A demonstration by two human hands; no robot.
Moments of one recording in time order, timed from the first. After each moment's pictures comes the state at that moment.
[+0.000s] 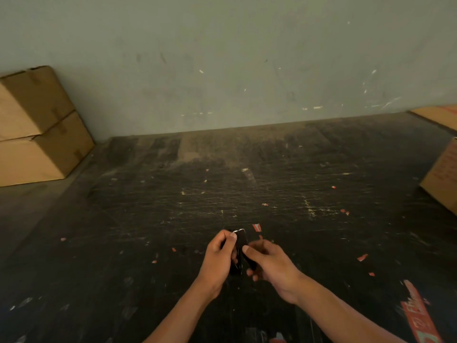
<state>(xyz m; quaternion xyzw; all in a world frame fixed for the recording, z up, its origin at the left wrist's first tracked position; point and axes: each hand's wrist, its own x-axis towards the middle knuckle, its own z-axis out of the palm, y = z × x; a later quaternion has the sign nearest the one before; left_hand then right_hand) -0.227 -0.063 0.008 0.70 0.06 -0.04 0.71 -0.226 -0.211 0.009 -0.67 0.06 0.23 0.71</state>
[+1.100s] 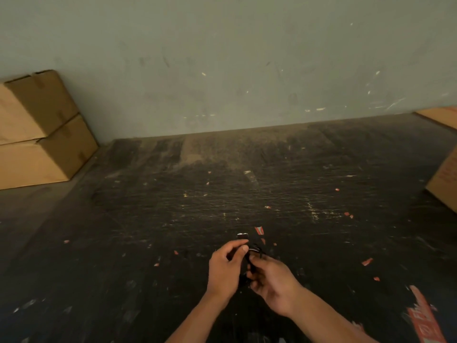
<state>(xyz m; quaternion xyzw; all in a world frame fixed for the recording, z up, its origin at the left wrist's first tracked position) -0.226 -0.074 -0.010 0.77 0.08 0.02 0.63 -0.228 -0.200 0.001 -0.48 0.24 0.27 0.80</state>
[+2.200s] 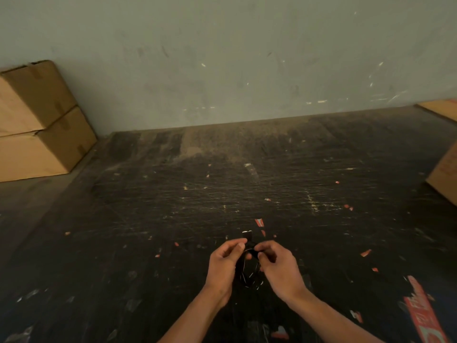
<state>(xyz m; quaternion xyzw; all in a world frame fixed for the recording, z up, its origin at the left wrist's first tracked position) -0.237 -0.068 -0.024 0.60 0.15 -0.09 0.78 -0.240 -0.213 -0.012 -0.82 0.03 0.05 0.57</state>
